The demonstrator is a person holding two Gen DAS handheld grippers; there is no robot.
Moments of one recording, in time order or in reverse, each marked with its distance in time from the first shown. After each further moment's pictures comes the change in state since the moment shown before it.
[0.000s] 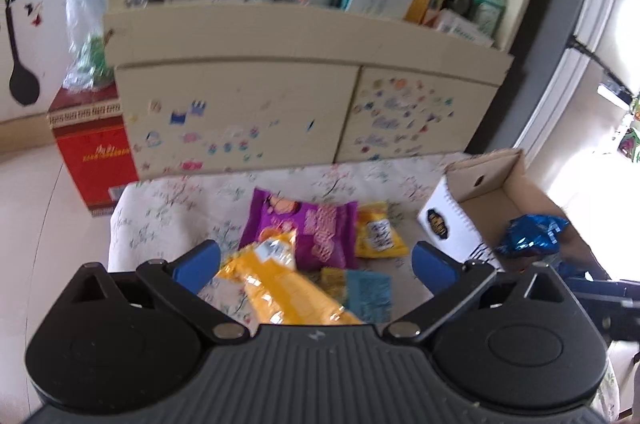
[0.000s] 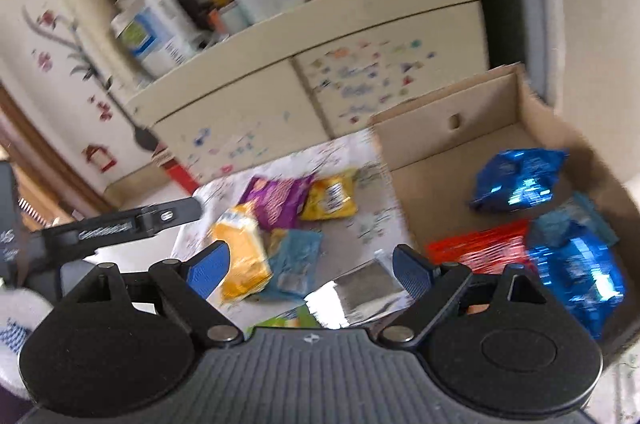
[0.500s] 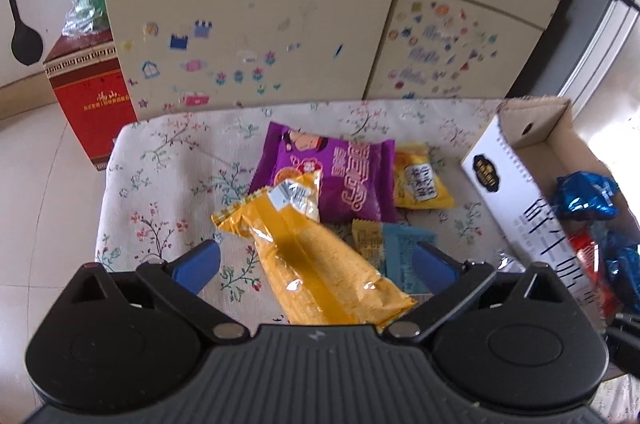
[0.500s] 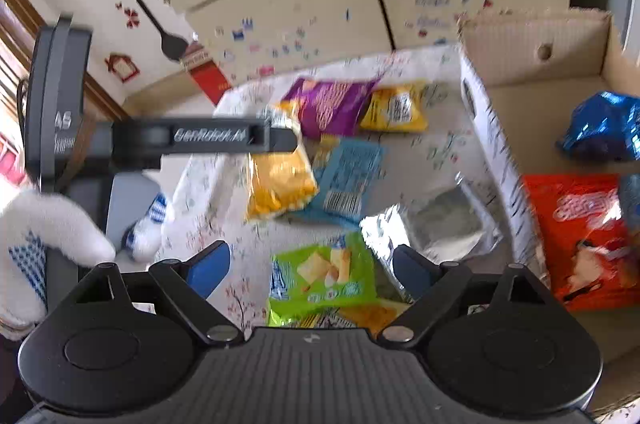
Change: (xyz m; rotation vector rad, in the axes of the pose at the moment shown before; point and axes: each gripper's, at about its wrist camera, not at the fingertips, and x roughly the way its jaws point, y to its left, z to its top) left arm 0.057 0.004 -0.021 -0.007 0.147 0.062; right arm 0.057 0.030 -0.035 -0.123 0.220 0.033
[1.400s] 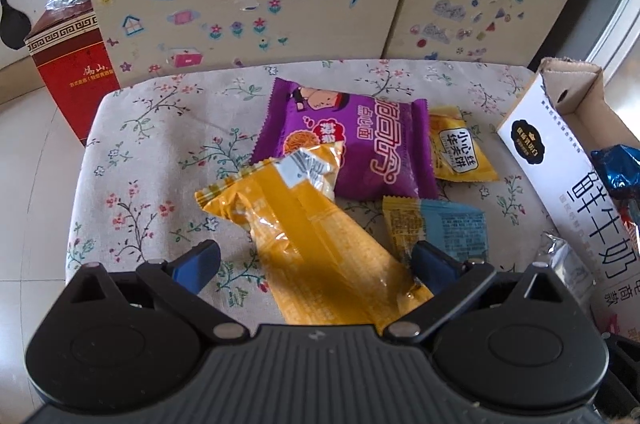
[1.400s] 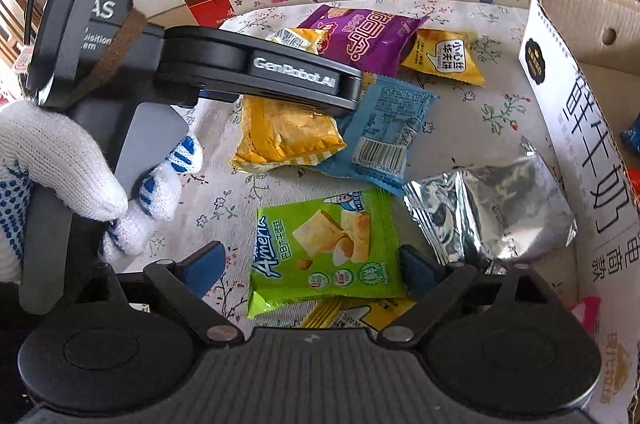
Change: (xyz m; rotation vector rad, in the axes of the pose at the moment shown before) left arm 0.046 0.008 -0.008 0.018 0.068 0.002; right arm 0.064 0.028 -0.009 -0.128 0.103 -0.088
